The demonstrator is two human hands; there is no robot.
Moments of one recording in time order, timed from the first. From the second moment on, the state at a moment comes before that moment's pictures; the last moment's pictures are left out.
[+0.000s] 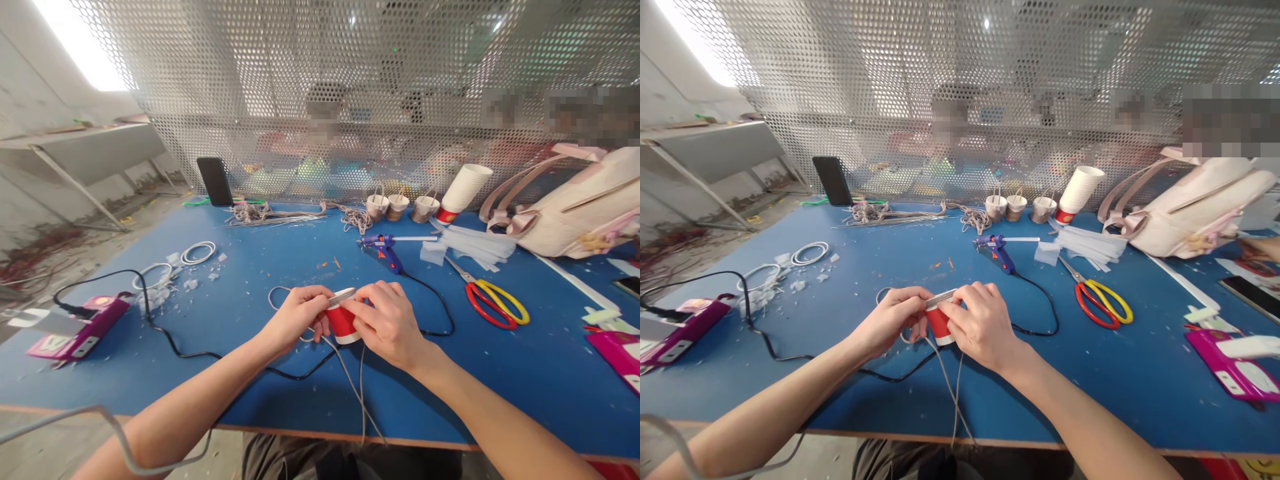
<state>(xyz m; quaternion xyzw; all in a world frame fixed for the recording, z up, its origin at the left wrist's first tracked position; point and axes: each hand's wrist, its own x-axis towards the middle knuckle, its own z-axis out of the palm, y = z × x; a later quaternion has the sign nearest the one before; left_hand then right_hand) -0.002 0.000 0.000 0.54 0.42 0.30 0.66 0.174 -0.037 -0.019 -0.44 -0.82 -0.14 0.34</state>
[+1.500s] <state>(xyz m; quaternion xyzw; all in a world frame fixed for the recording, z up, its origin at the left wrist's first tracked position) -0.007 0.014 -0.010 0.62 0.44 0.41 0.49 0.269 0.033 -0.035 -0.71 -0.57 0.09 0.41</state>
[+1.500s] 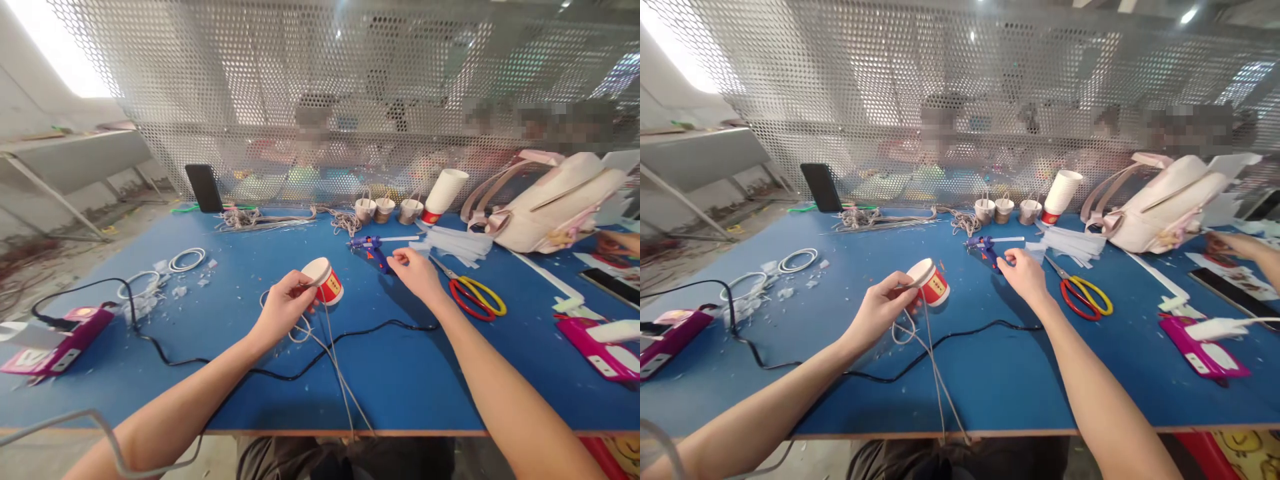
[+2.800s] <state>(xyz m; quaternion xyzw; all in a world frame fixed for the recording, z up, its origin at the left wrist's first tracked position) -0.005 0.039 -0.027 0.57 0.39 0.49 0.54 0.187 -0.034 -0.023 -0.56 -0.63 0.30 0.45</state>
